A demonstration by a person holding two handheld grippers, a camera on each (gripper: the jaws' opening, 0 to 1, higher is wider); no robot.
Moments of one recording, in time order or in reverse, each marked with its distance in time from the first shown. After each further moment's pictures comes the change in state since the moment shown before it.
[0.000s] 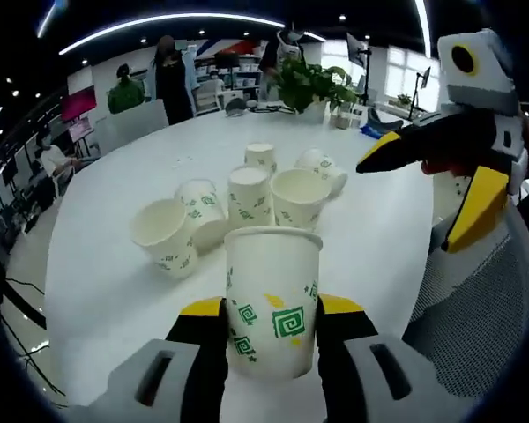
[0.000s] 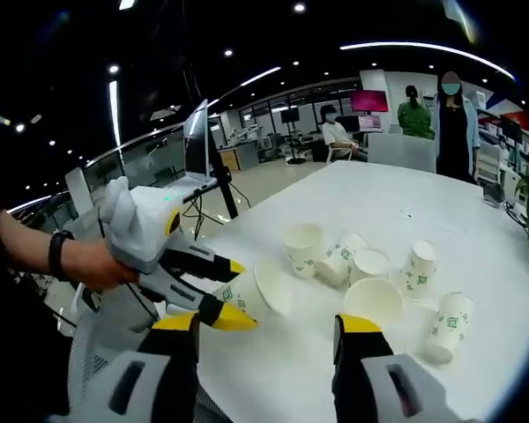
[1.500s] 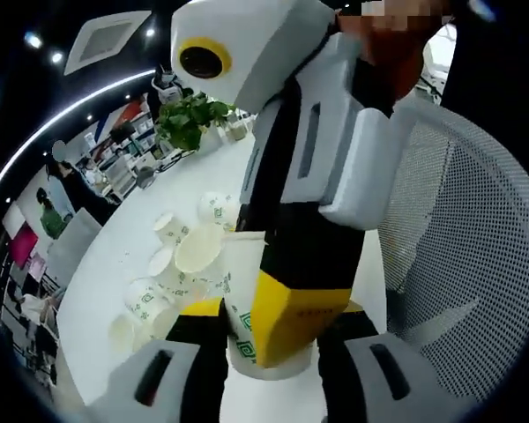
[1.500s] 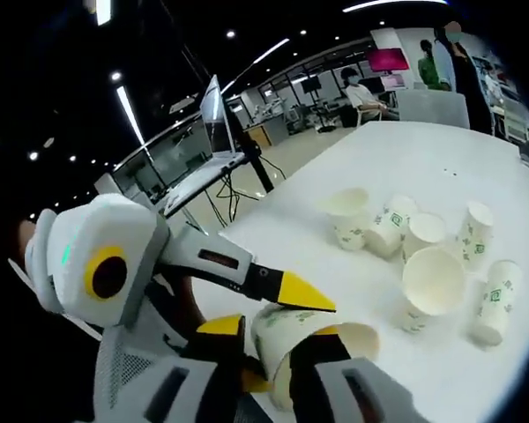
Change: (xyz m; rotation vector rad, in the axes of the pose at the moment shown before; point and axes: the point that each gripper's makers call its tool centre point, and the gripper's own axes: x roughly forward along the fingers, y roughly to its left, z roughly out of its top) left arm 0.001 -0.080 0.030 0.533 -0.074 -0.201; right arm 0.027 0.026 -0.022 0.115 0.137 0.221
